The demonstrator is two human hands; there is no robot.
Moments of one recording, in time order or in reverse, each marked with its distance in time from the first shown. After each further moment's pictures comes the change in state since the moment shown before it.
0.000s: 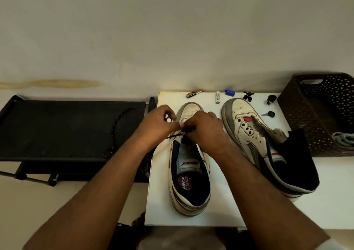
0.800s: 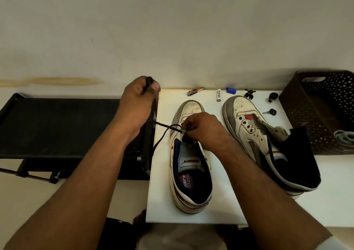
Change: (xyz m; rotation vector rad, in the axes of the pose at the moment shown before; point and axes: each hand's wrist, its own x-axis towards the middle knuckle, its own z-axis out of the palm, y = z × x) left_hand 0.001 0.011 -0.044 -0.463 0.237 0.092; right_hand 0.007 -0.003 0.005 0.290 -0.110 0.107
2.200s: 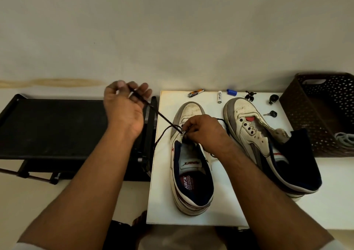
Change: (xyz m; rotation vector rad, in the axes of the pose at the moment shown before) left_hand 0.010 -0.008 -0.008 -0.908 0.354 -0.181; right_hand -0.003 -0.001 0.000 0.123 -0.005 -0.014
